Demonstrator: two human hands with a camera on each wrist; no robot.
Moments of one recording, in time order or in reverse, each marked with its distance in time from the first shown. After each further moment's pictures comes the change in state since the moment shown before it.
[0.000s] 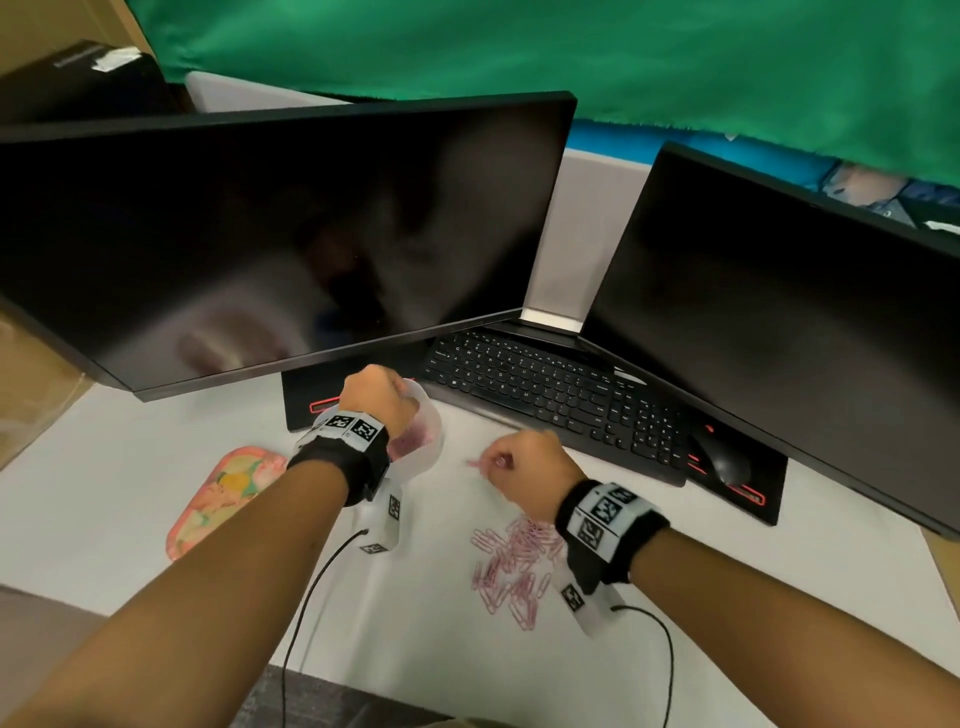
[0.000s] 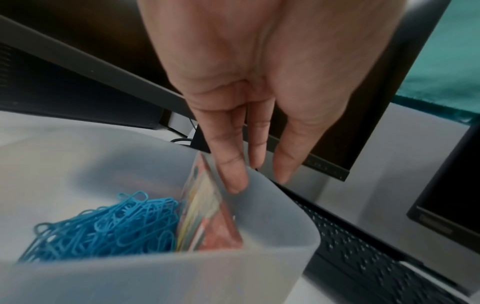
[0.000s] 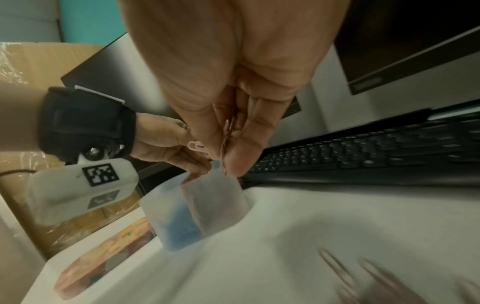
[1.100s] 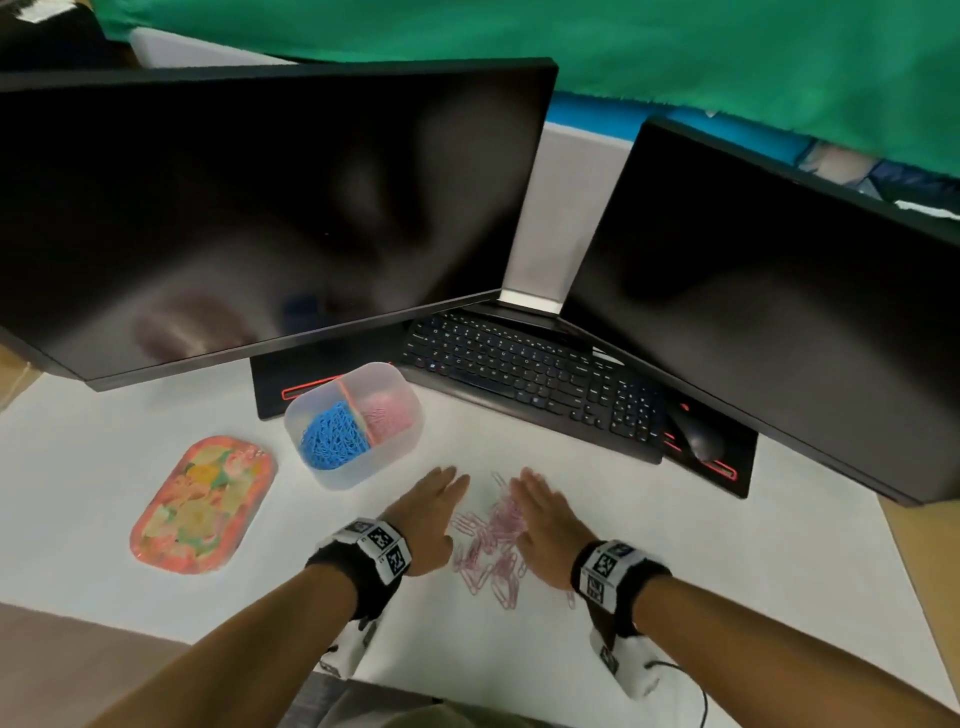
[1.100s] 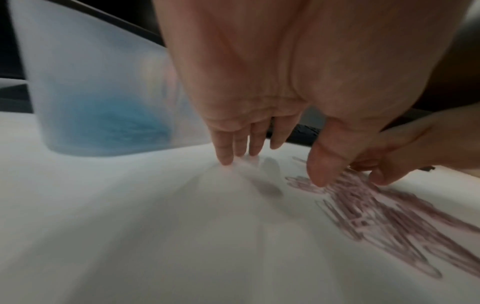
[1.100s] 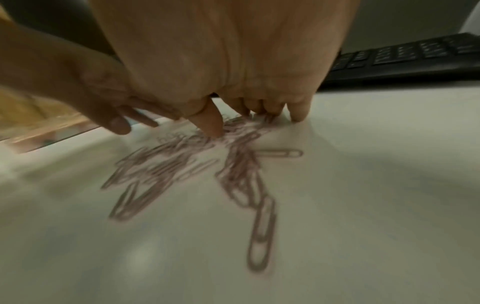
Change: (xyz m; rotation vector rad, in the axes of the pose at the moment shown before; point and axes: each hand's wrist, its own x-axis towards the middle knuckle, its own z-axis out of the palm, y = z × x) left_hand -0.073 -0.053 0.107 0.370 -0.604 0.561; right_hand -0.044 0.097 0.063 -0.333 -0.264 0.111
